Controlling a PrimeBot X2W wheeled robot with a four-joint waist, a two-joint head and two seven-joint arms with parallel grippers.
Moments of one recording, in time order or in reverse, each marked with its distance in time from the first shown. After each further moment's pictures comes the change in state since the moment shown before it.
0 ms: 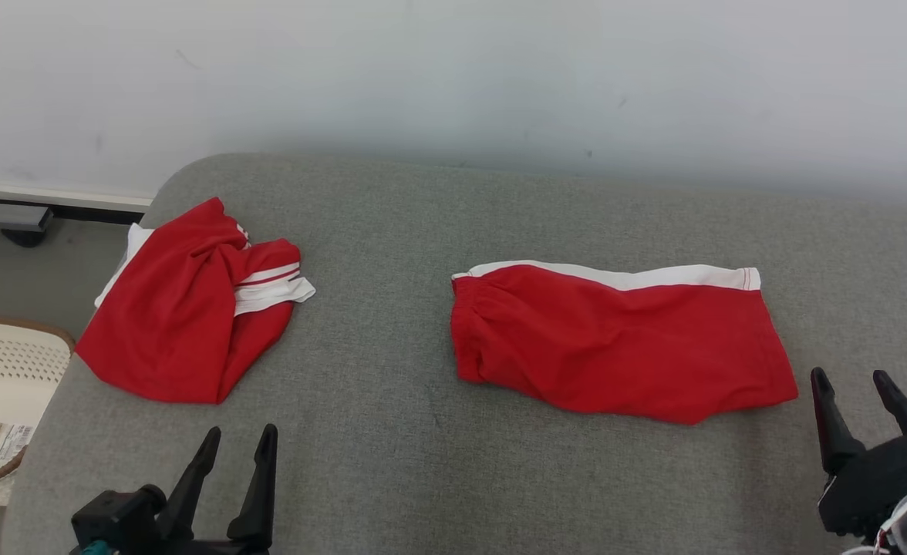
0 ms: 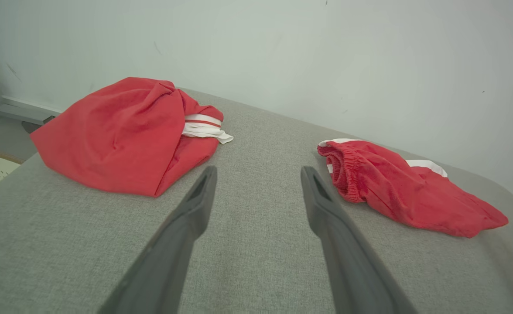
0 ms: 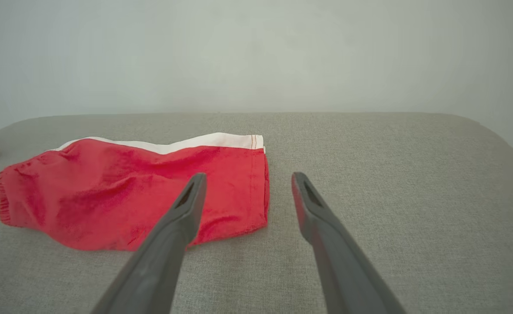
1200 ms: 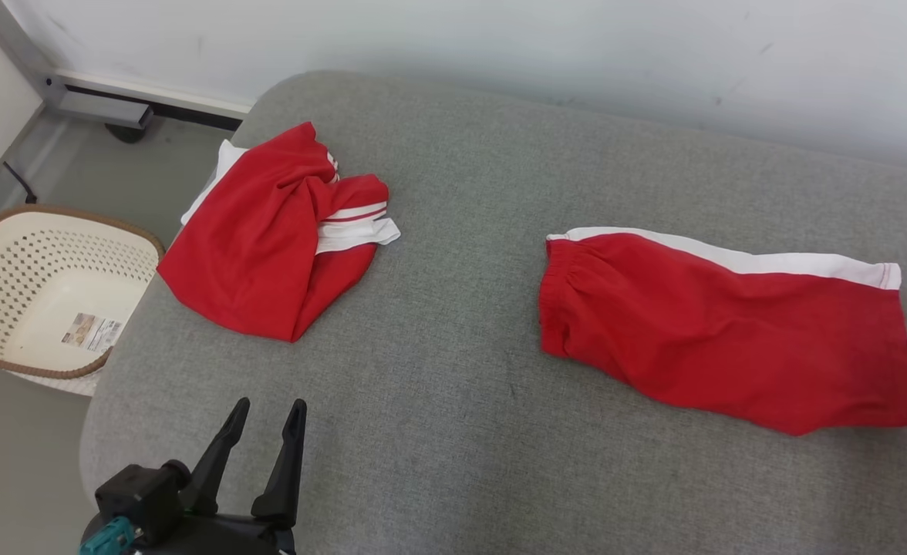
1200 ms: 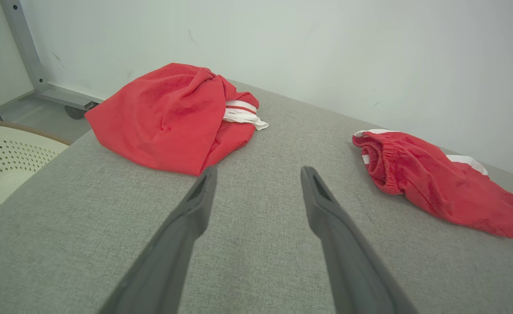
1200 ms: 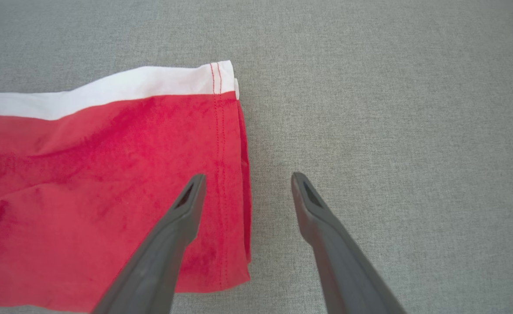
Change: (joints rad) left arm -0.062 -0.008 -0.051 -0.012 0.012 -0.023 -0.006; right arm -0.395 -0.038 -0.271 0.202 -0.206 0.000 0.652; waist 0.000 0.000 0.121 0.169
